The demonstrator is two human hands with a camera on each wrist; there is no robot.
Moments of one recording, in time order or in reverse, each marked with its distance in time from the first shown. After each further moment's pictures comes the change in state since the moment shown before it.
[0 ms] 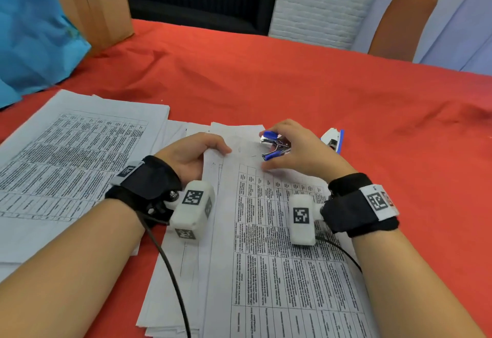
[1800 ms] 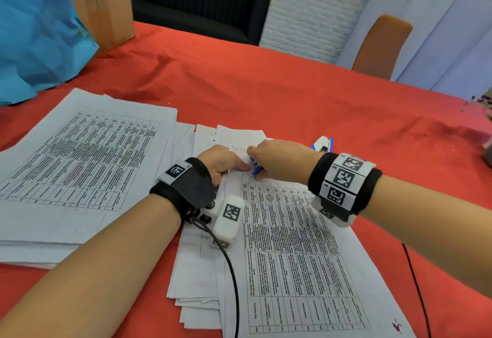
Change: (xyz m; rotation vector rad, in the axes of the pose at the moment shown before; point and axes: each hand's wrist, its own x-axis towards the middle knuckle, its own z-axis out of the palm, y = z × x) left_hand -0.001 -0.014 0.027 0.255 0.382 0.069; right_hand 0.002 -0.065 0.016 -0.869 -0.331 -0.202
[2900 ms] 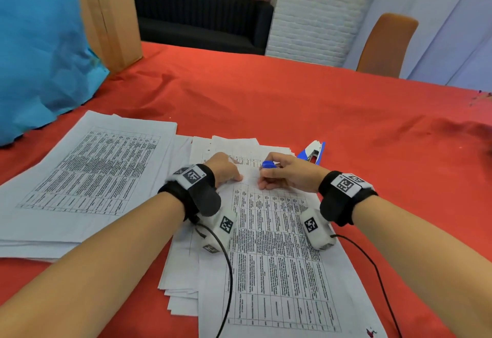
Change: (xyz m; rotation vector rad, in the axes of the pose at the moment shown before) left_hand 0.007 0.006 0.022 0.552 0.200 0.115; right_hand -0.030 0.057 0.057 1.727 -0.063 0.058
